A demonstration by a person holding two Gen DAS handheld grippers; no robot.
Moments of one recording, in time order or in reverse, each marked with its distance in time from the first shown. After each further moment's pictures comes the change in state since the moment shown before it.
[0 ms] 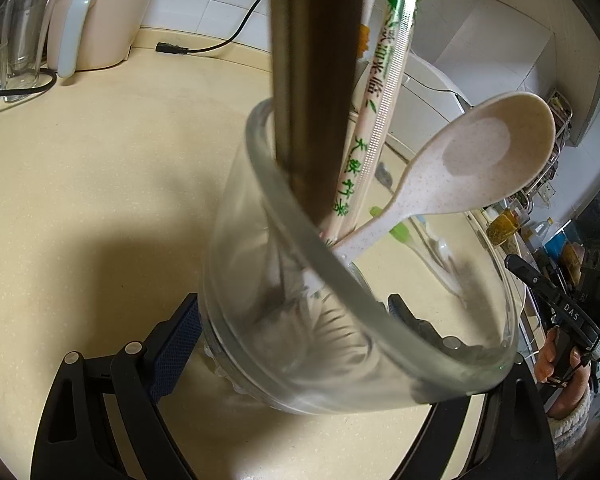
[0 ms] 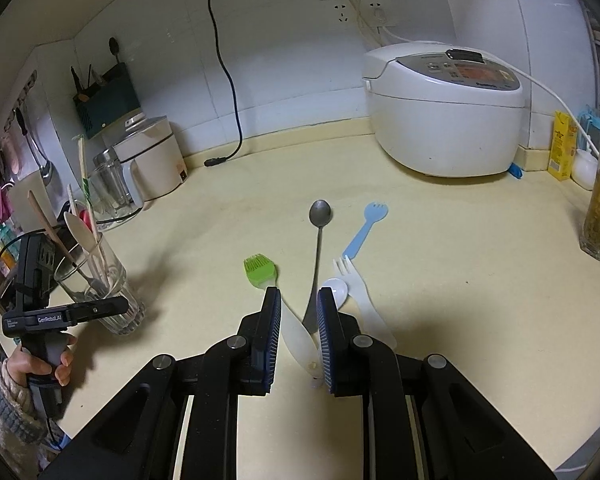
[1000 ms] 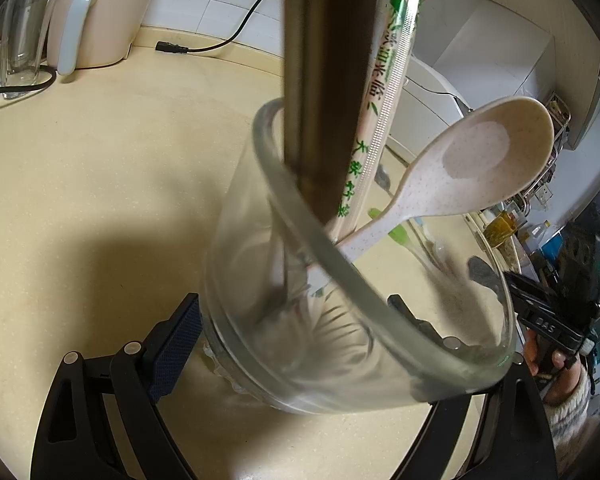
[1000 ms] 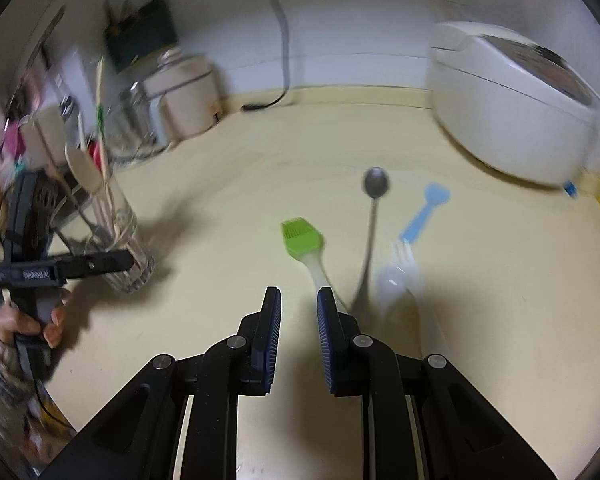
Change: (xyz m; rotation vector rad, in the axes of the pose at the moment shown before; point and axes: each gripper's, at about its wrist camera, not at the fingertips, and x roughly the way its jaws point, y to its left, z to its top) left arm 0.001 0.002 0.000 -0.006 -0.001 -0.008; right arm 0.057 0.042 0.004 -0.206 0.185 0.076
